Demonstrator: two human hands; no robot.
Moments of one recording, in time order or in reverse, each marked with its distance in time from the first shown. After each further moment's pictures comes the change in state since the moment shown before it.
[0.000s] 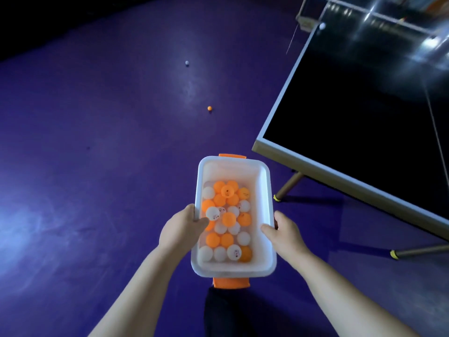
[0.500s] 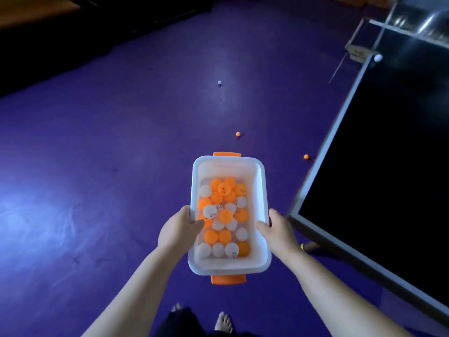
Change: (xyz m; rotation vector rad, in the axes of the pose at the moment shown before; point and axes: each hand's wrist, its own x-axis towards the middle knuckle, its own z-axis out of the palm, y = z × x) left_hand 0.214 0.074 -0.119 -0.037 0.147 -0.164; right_hand 0.242 -0.169 -0.005 -0.026 -0.079 -0.160
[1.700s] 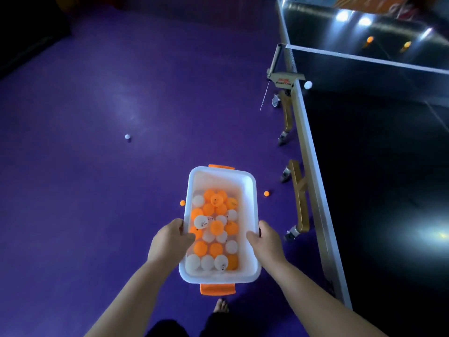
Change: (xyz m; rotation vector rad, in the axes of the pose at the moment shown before) left_hand 0.573 0.385 -0.031 0.142 -0.295 0.323; right_hand 0.564 -0.101 -0.123 0.249 0.381 0.431
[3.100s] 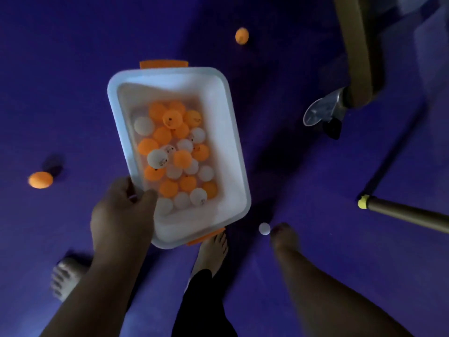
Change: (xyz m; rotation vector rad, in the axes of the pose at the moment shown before) left_hand 0.527 -0.155 0.416 0.086 -0.331 0.011; right_hand 0.351 0.479 0.336 -0.120 0.115 1.221
